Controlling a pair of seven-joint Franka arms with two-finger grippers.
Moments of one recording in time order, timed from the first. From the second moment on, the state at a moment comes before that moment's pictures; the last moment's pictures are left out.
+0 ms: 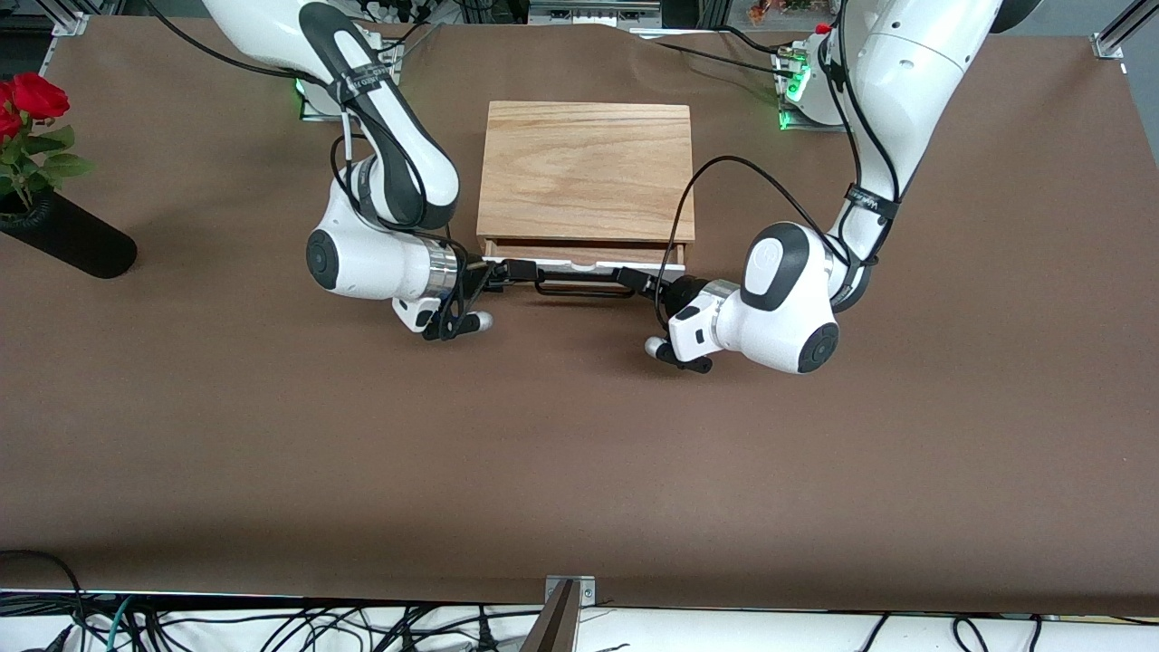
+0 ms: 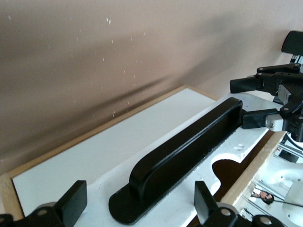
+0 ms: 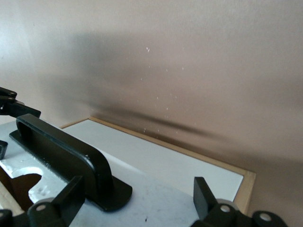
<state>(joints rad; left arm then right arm) -0.26 0.68 -0.20 -1.55 -0.76 1.81 0.14 0.47 0.45 0.05 -1.88 0.86 2.22 -0.12</state>
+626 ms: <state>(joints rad) -0.26 0.68 -0.20 -1.57 -0.76 1.74 0.09 0.47 0.38 0.09 -2.00 0.86 2.30 -0.12</state>
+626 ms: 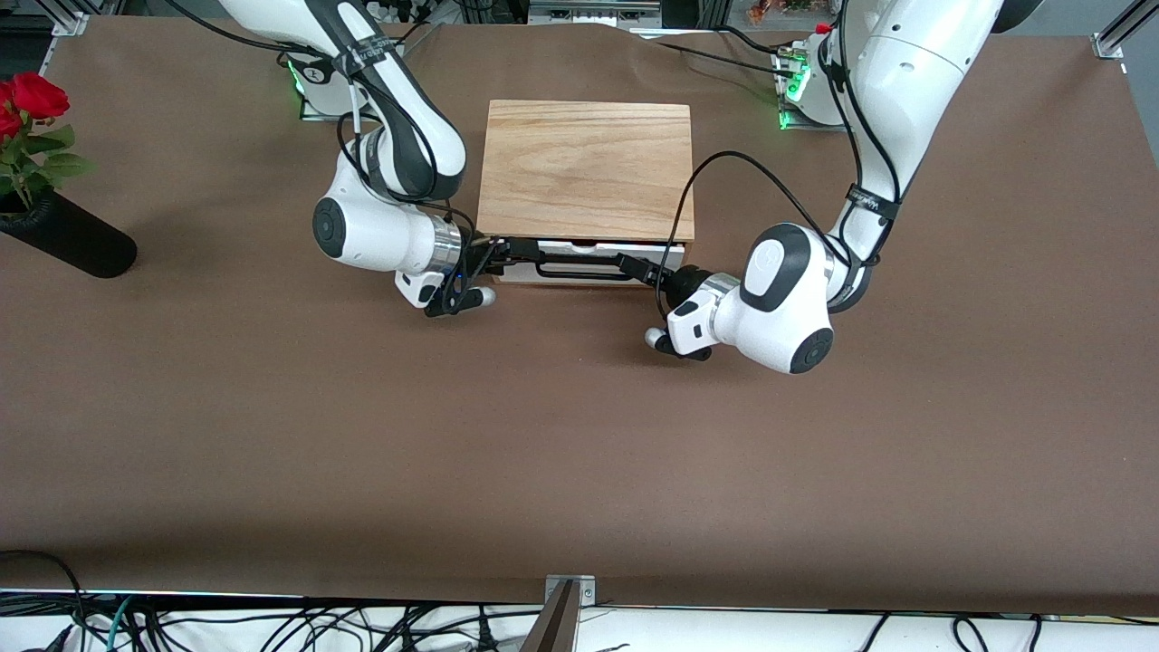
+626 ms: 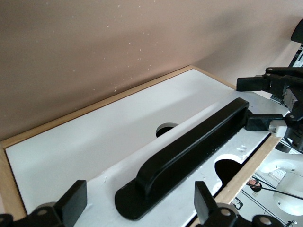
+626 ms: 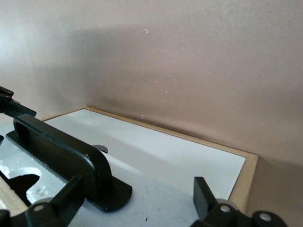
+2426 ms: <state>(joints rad) -0.08 0.33 -0.15 -1.40 0.10 1.68 0.01 0.46 0.20 -0.31 -1.79 0.23 1.94 -0.11</state>
